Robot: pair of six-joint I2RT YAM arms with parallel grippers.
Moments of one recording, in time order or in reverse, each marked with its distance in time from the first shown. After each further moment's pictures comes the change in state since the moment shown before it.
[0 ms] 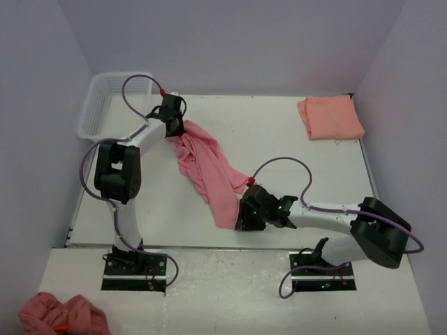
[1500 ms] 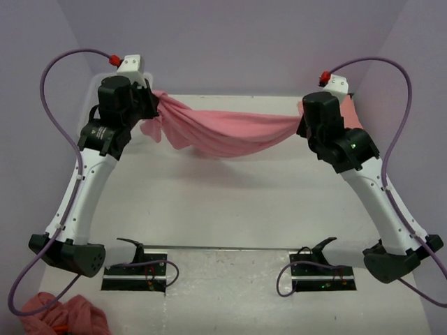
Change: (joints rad) left arm 0.000 -0.715 0.029 -0.195 0.130 0.109; right arm -0.444 -0.093 1.034 -0.684 0.690 -0.497
